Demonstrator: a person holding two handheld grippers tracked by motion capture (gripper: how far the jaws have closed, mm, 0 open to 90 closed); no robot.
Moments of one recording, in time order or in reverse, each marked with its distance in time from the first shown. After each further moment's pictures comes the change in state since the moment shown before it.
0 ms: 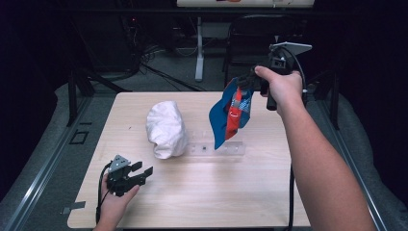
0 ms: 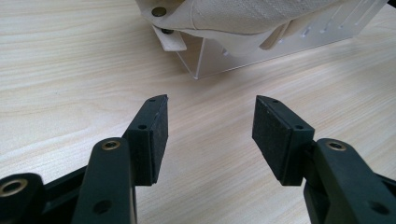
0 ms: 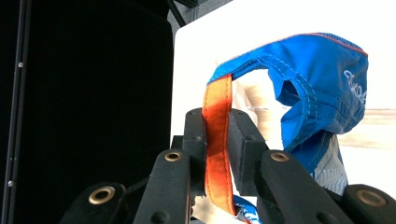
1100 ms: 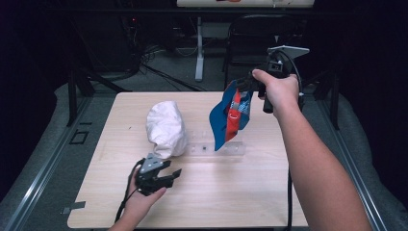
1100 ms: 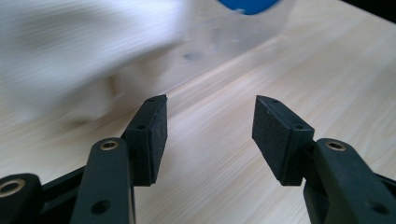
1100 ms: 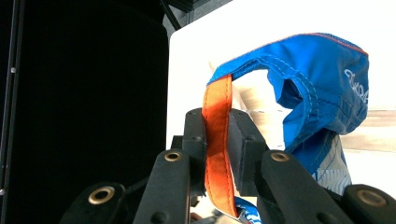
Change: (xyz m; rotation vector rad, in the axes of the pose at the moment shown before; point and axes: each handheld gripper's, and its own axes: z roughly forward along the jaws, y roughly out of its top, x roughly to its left) left arm -0.085 0.033 0.041 0.012 -0.141 0.218; right arm -0.003 -0.004 0.009 -0.018 -0.019 0.006
